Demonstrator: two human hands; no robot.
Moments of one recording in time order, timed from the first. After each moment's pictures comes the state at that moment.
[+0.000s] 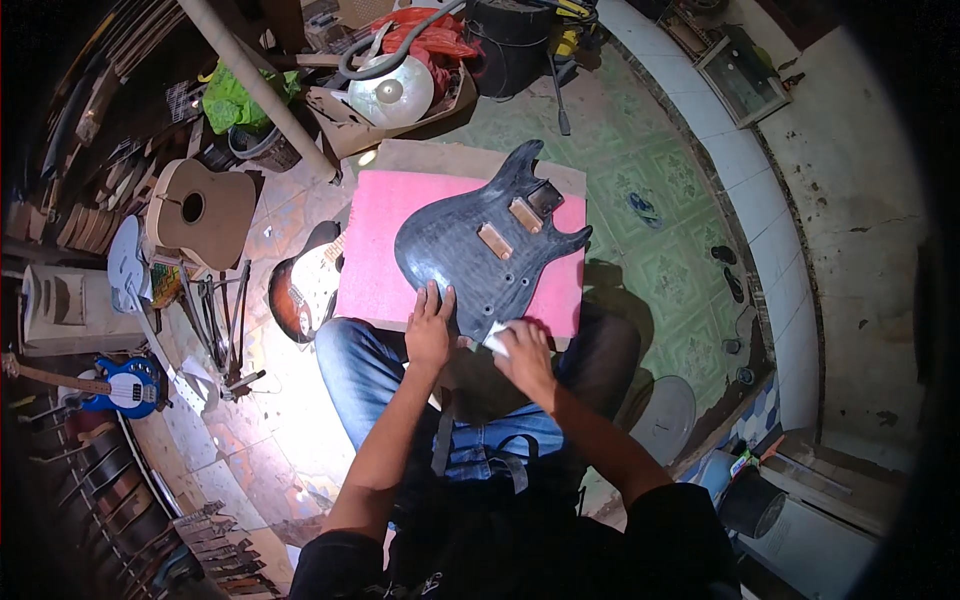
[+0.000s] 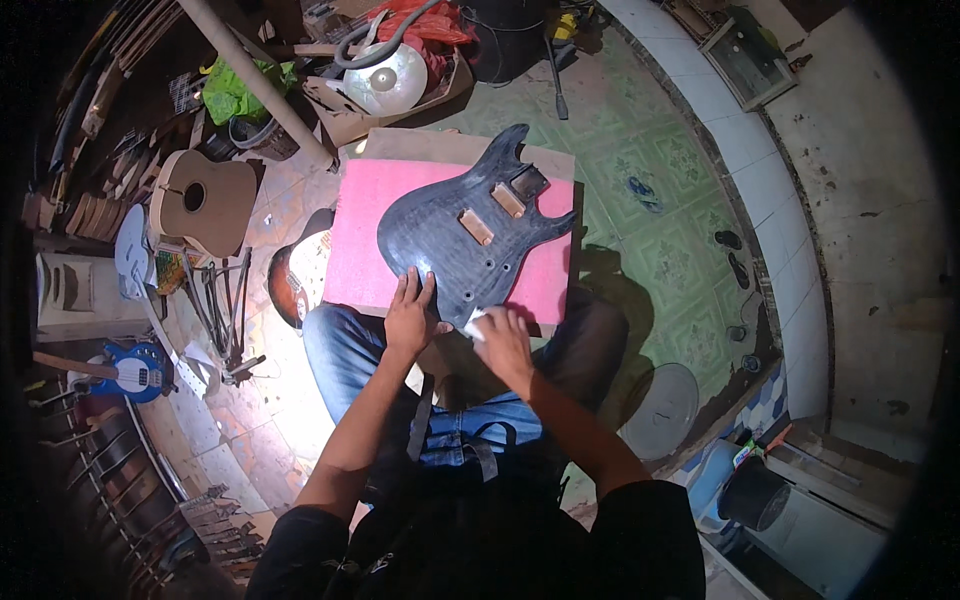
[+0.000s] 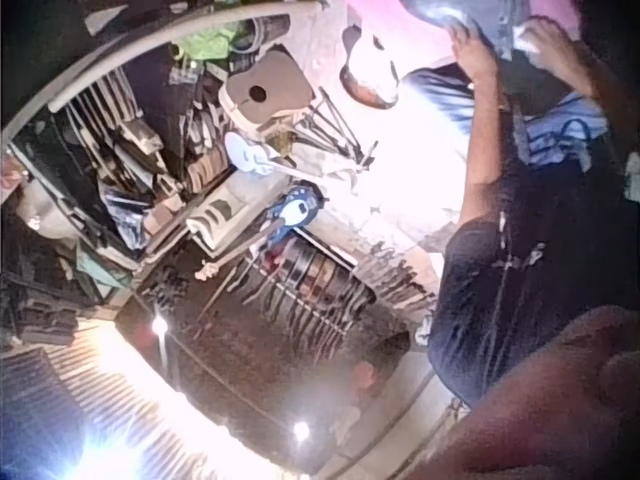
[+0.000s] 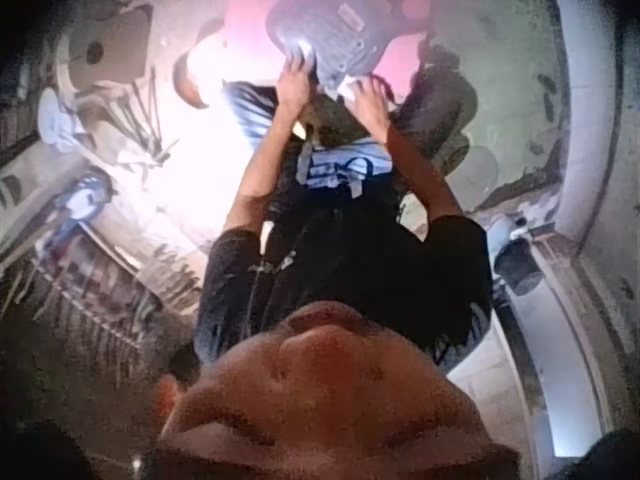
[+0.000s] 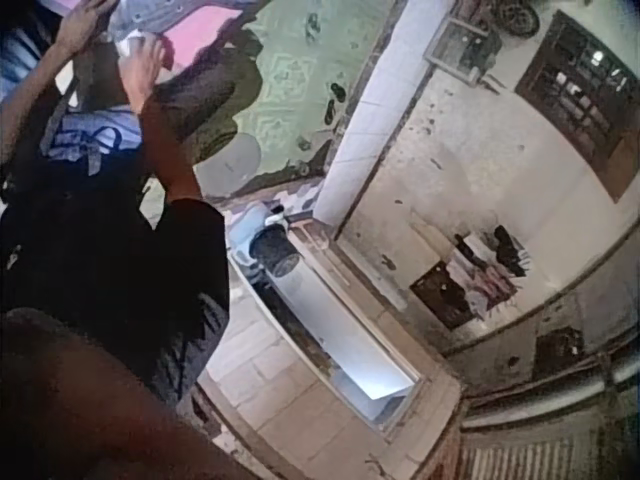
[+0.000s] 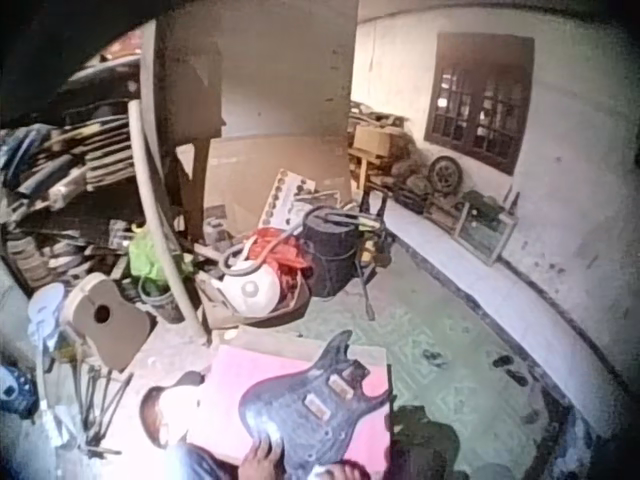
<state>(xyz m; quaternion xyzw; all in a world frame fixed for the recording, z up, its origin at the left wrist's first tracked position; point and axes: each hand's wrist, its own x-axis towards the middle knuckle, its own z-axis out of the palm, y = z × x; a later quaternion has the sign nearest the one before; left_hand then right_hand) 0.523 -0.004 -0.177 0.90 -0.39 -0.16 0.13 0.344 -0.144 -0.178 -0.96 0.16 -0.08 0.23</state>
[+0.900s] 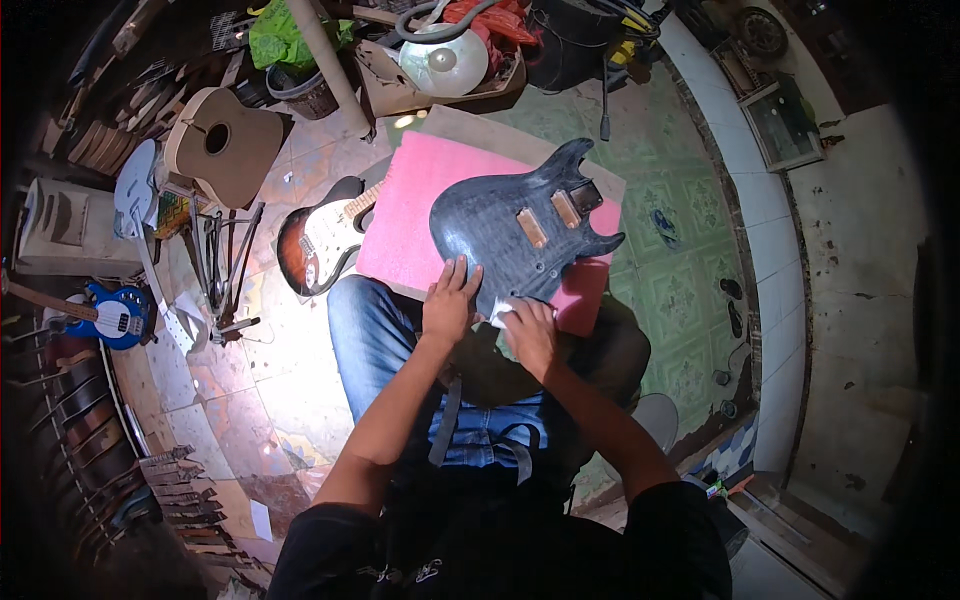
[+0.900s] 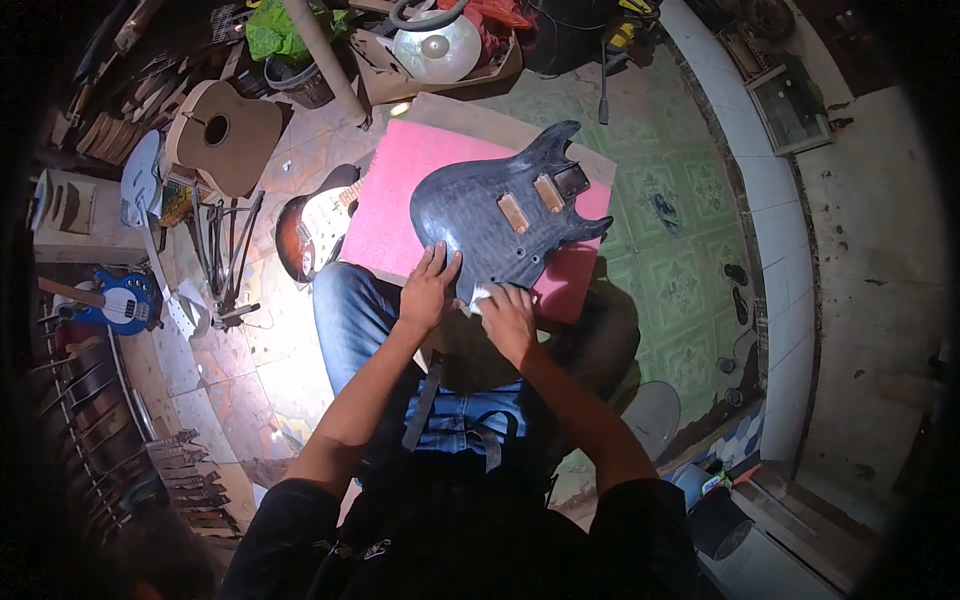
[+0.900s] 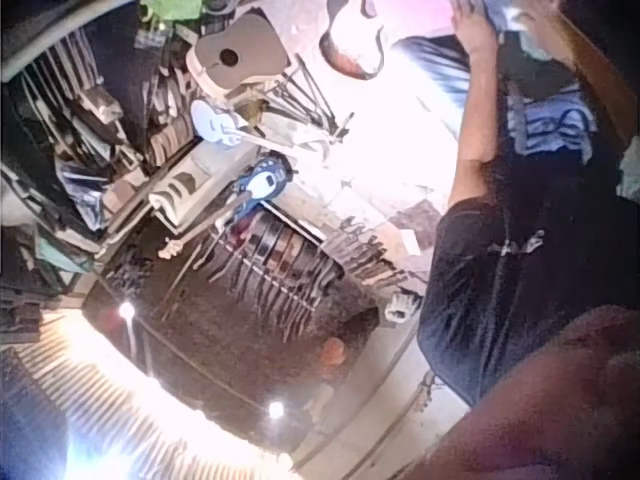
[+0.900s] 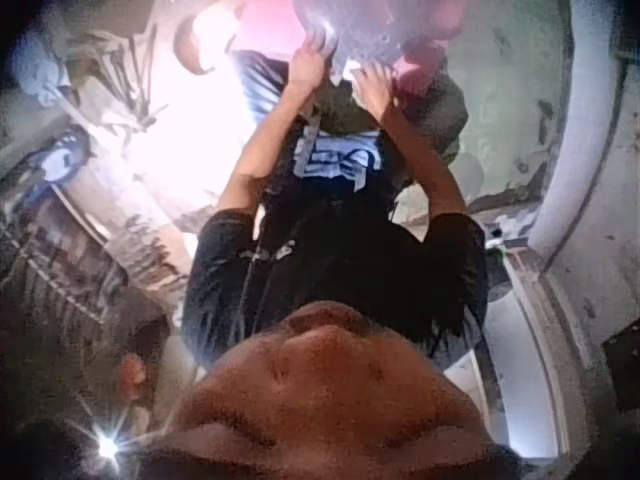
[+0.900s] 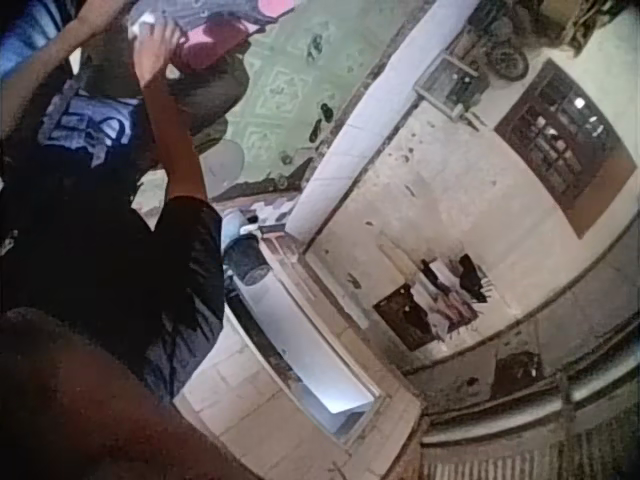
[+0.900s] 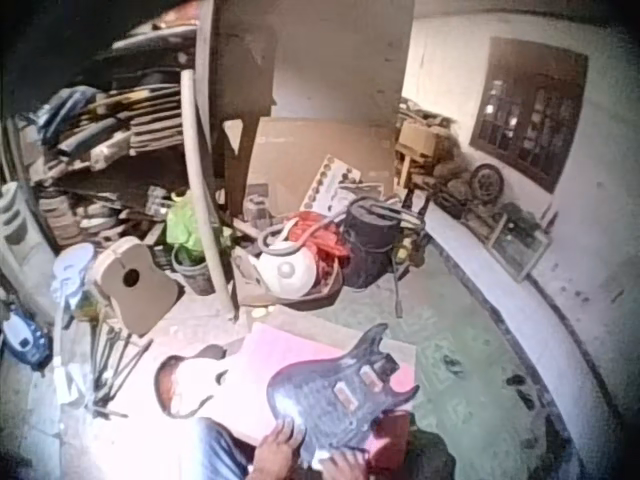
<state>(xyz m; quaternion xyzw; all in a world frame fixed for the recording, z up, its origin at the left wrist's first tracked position) 0.529 0.006 -0.179 0.89 -0.39 -0.16 0.14 0.381 -0.145 -0.170 -0.98 0.02 -0.12 0.18</state>
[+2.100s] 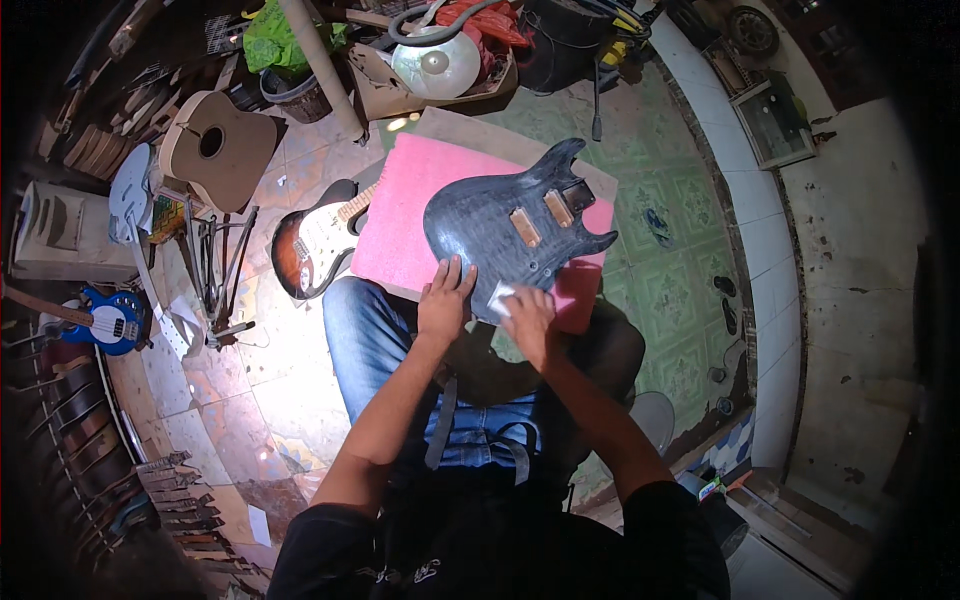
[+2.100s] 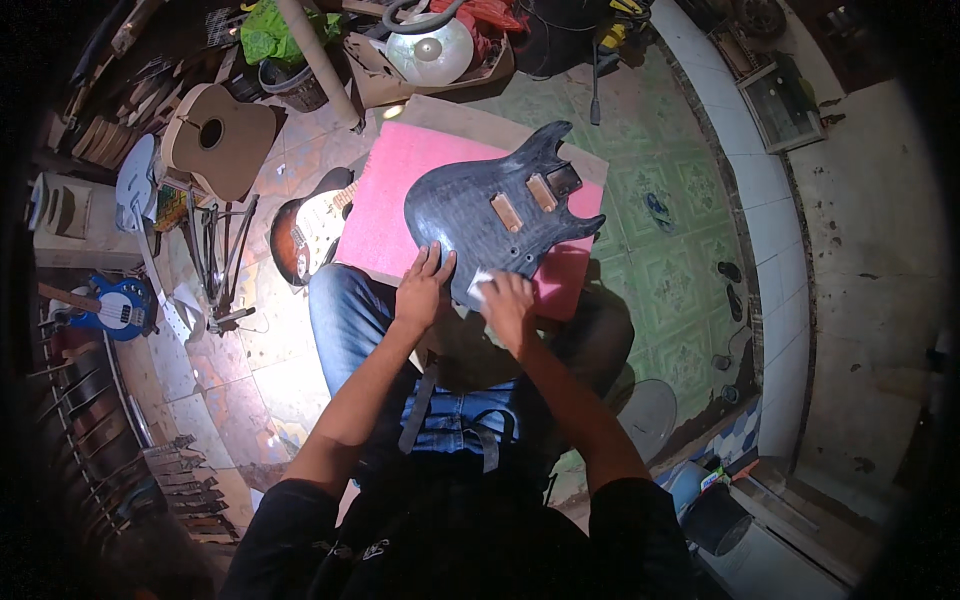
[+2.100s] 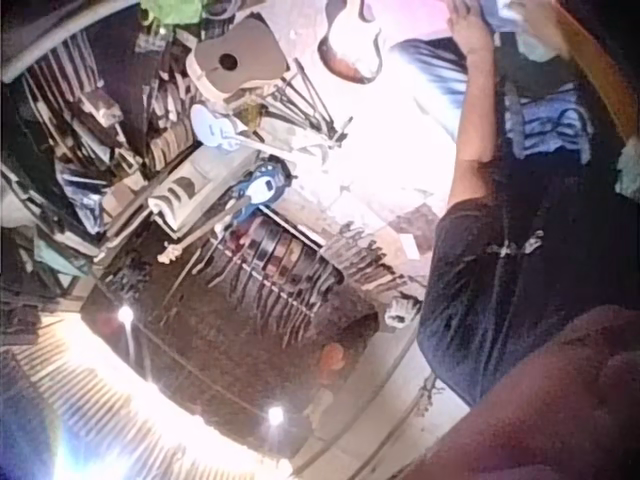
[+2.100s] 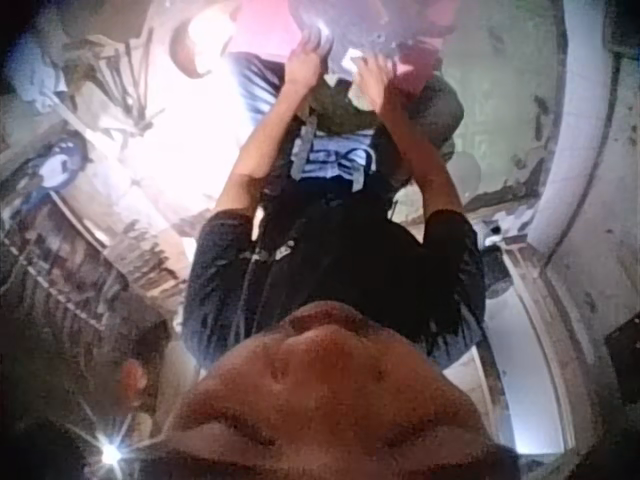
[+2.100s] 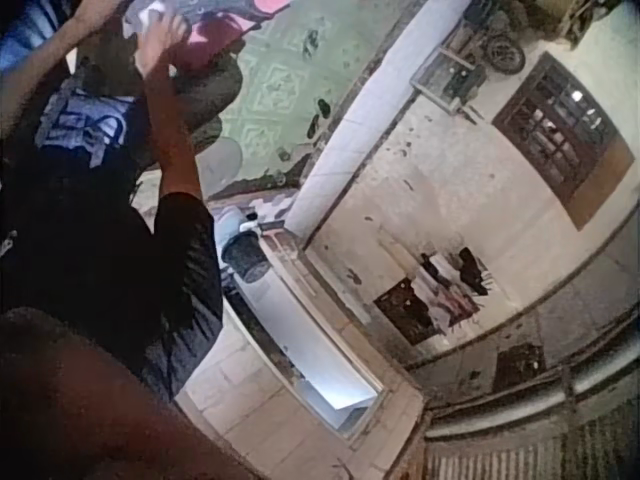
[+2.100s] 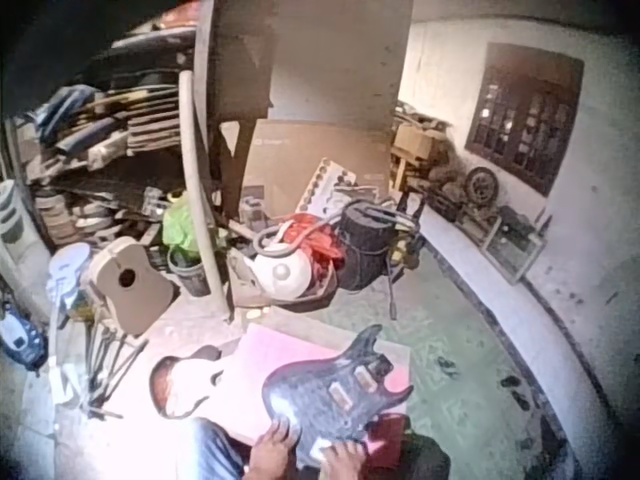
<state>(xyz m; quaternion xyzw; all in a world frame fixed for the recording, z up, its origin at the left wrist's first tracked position) 0.527 0.006 -0.184 0.90 -0.39 -0.17 0.12 0.388 -0.145 -0.164 -0.98 0.06 -0.12 0.18</state>
